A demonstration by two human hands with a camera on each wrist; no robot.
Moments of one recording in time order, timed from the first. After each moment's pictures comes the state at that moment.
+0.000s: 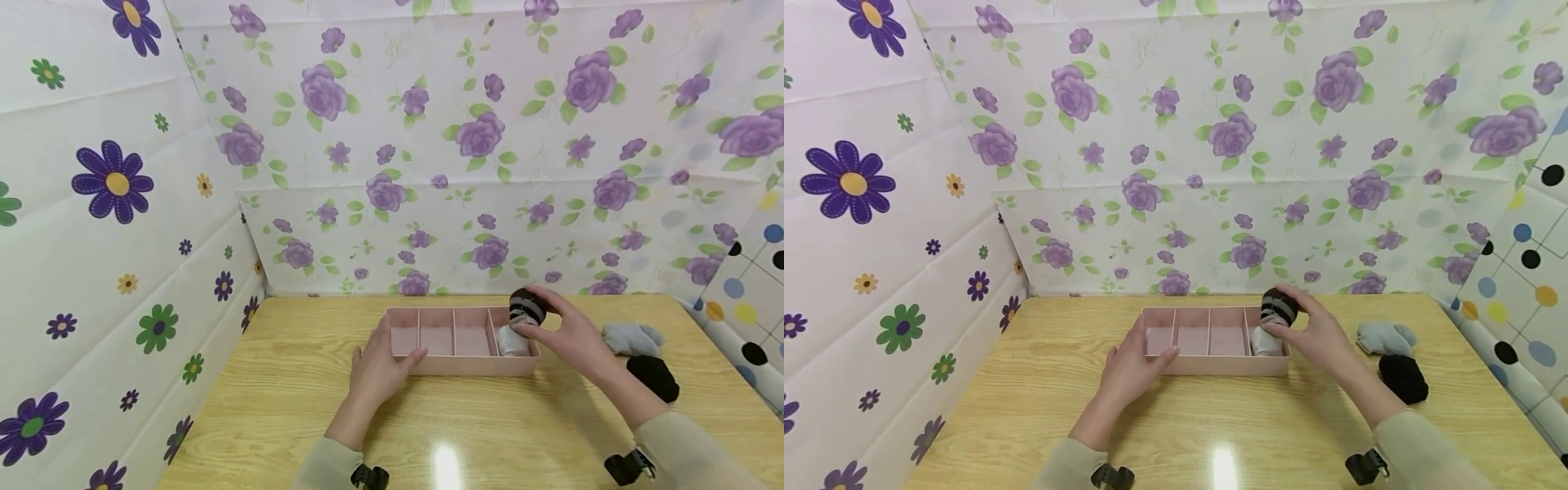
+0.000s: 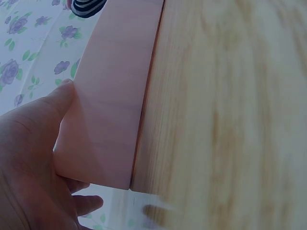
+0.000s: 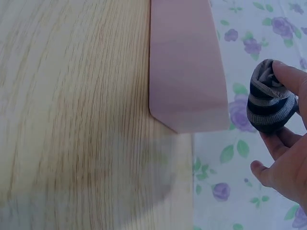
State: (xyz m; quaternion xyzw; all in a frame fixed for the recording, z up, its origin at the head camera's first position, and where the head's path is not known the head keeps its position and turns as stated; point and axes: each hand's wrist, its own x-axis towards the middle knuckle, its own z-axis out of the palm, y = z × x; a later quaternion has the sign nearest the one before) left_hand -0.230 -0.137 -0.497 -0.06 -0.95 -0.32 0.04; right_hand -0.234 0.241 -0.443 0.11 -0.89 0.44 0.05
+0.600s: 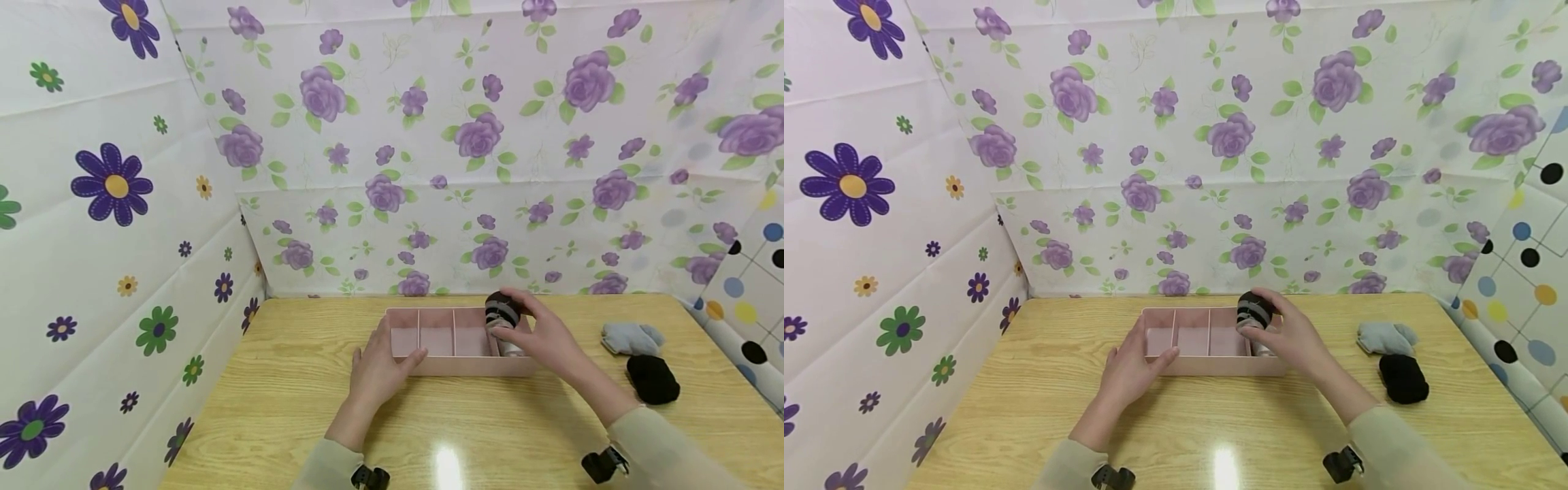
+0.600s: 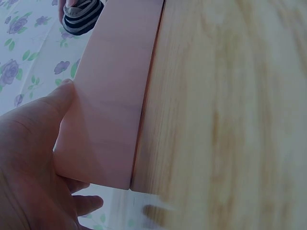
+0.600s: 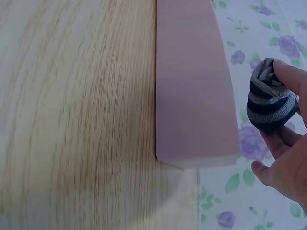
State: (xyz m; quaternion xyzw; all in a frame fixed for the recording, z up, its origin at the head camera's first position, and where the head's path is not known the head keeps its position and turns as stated) left_hand -0.229 -0.136 -0.495 -0.06 -0.94 -0.32 0.05; right_hand -0.240 0.204 -0.449 0.15 -0.87 0.47 0.05
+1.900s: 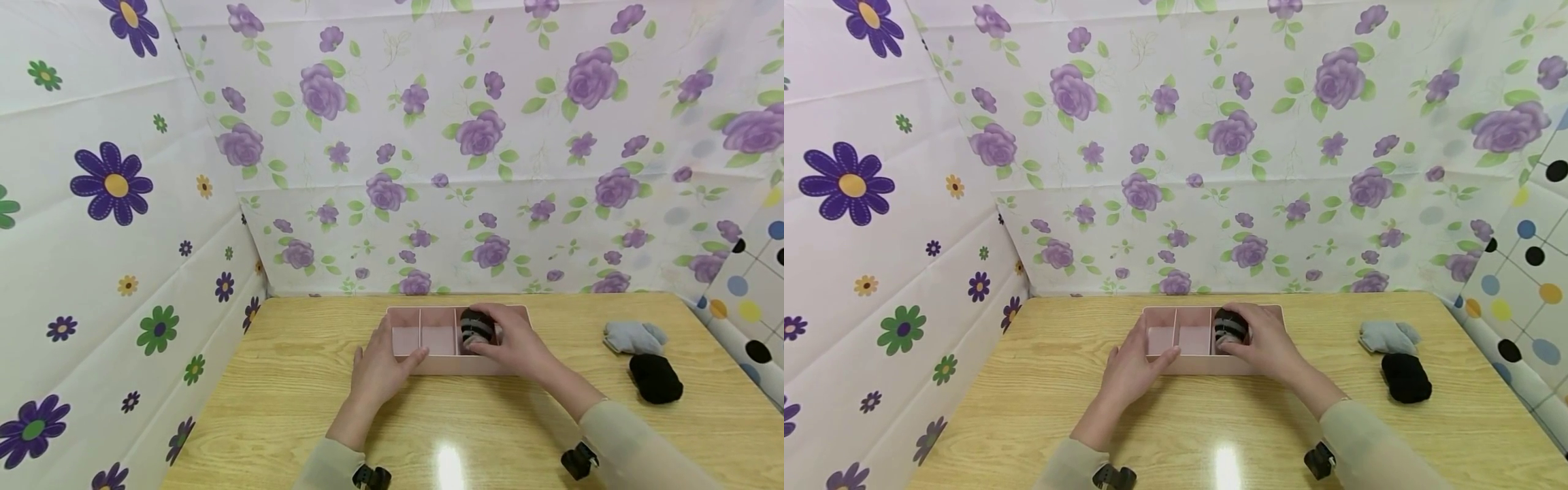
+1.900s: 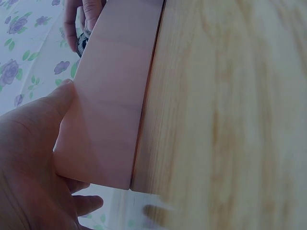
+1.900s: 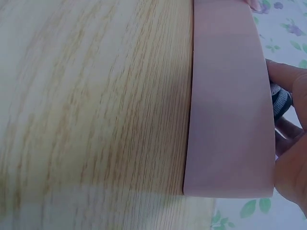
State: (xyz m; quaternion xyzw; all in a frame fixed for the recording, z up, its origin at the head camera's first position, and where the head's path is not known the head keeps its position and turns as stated) left_hand -0.231 -0.136 -0.495 -0.05 -0.94 -0.32 0.05; right_hand -0.259 0.164 -0.479 0.26 -0.88 0.37 0.11
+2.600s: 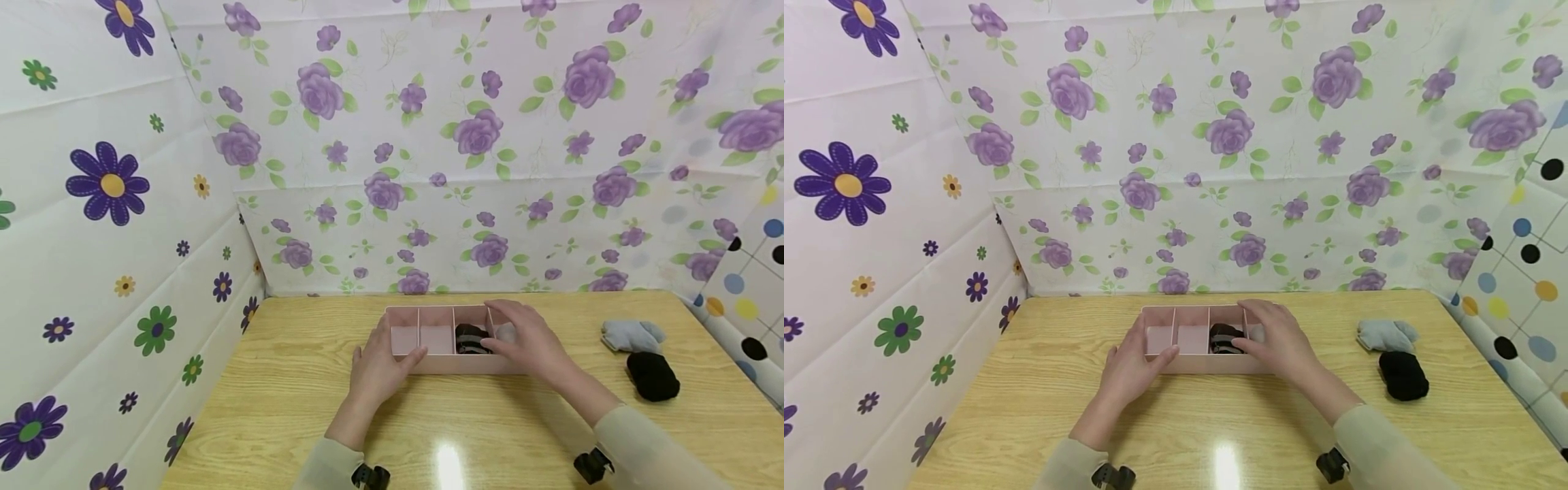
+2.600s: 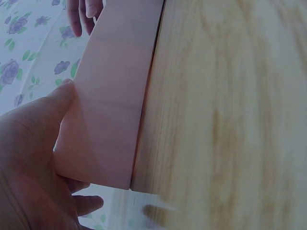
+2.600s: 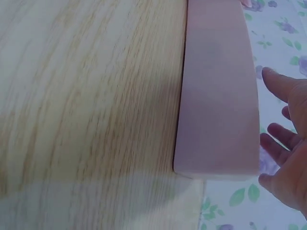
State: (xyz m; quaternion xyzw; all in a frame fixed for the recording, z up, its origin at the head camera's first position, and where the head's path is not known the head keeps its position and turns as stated) left_hand -0.230 -0.136 -0.495 -0.05 -0.95 -0.32 0.05; right_hand -0.244 0.185 -0.467 0.22 -0.91 0.32 0.13
